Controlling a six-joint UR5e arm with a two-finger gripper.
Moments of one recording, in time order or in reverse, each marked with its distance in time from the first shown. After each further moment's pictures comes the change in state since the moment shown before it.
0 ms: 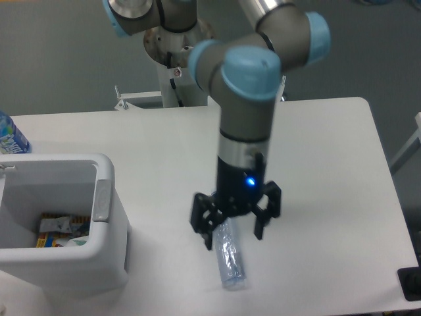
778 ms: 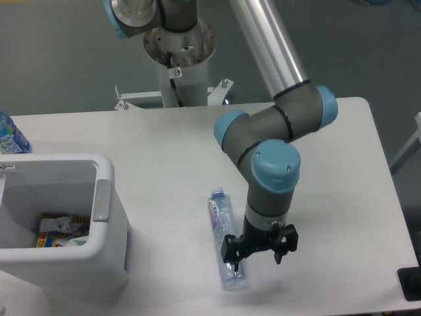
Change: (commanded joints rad) arm -0.032 -0.212 0.035 0.009 0.146 0.059
